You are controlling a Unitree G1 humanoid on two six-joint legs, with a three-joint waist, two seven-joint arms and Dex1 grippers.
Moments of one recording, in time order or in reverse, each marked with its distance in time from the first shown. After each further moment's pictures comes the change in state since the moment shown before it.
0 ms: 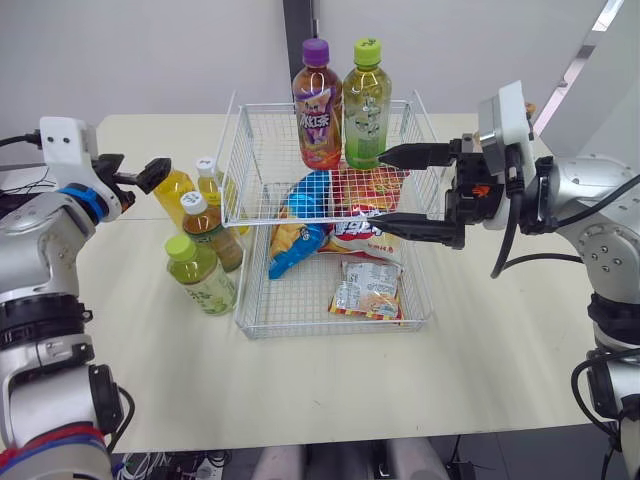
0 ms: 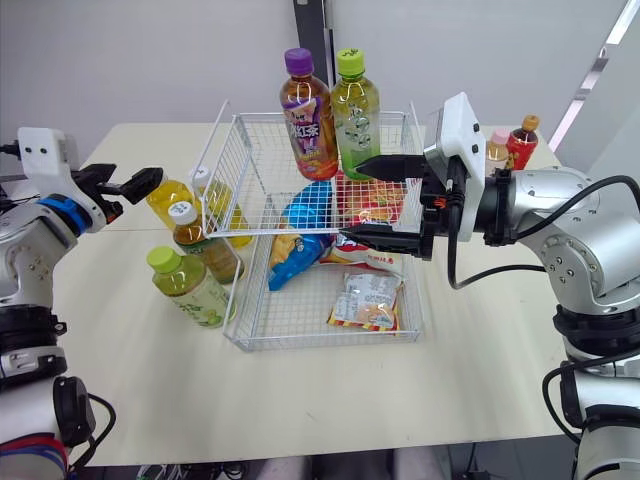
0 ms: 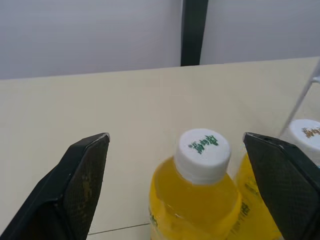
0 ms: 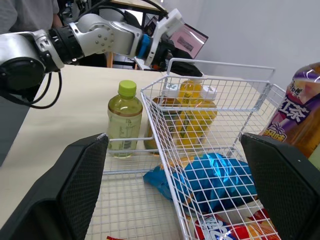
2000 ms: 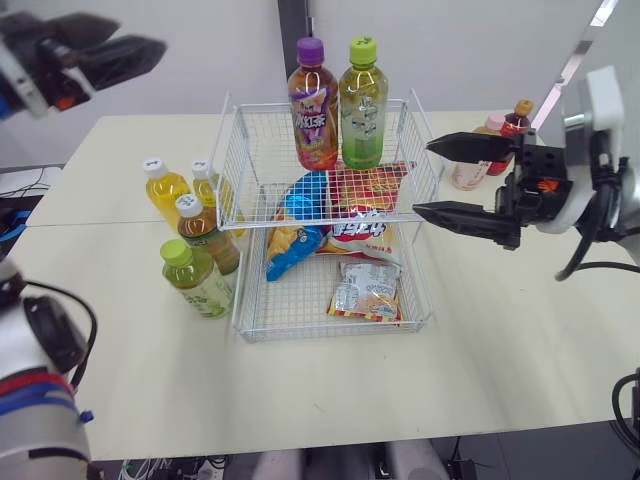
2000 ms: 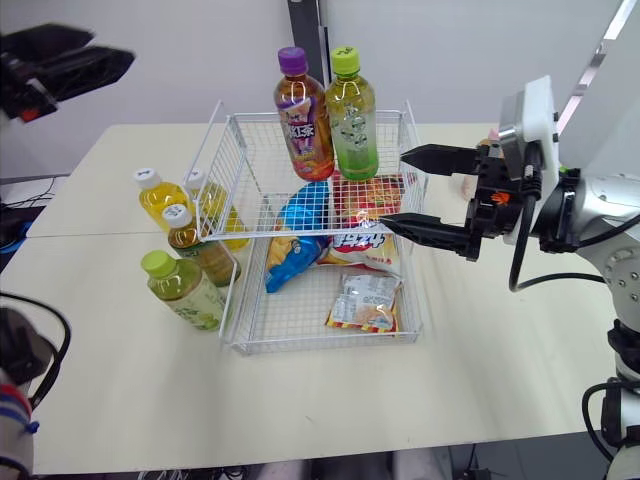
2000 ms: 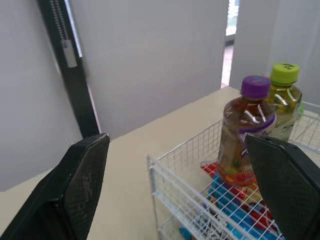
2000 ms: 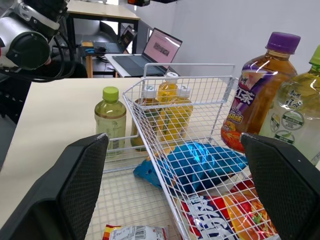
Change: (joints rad) left arm -0.131 0.212 0.165 -0.488 -0.079 0.534 -0.410; right arm 0.083 -0.143 -0.134 -0.010 0.175 0.012 -0.036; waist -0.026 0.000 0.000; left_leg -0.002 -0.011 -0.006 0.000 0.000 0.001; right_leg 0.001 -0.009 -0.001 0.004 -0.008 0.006
